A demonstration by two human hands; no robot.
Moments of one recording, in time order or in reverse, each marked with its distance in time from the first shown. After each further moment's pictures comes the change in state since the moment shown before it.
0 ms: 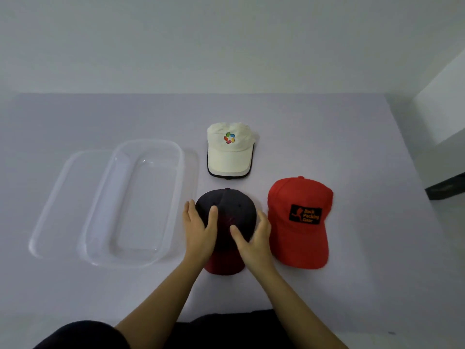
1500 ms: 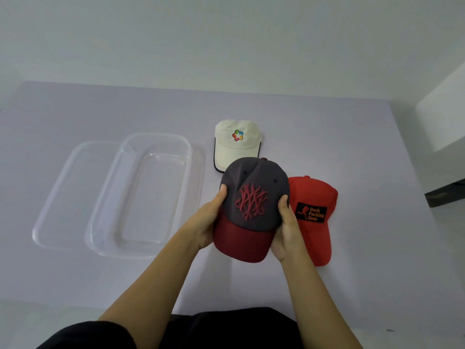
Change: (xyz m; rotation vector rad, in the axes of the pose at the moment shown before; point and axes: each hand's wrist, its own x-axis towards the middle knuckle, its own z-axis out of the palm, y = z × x) left_hand 0.017 0.035 -0.030 -0.642 -0.652 -0.432; right_hand 0.015 -0.037 -0.035 0.958 -0.130 0.146
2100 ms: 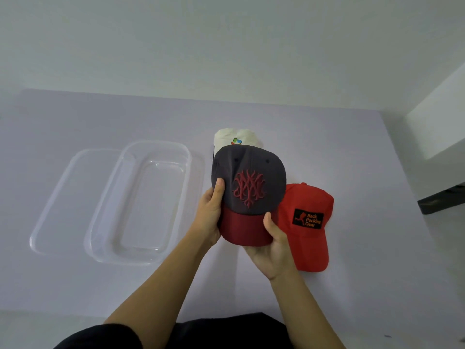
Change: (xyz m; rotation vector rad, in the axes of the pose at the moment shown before) left_hand -0.001 0.011 0.022 -0.161 0.109 0.382; right_hand -0.025 0.010 0.021 0.289 -0.275 0.165
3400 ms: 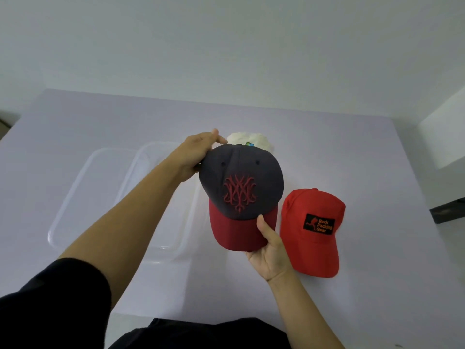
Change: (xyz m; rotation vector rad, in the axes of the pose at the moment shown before) left_hand 0.042 0.140 -0.027 0.626 -0.054 0.065; right_hand 0.008 0.028 0.023 -0.063 0.059 -0.003
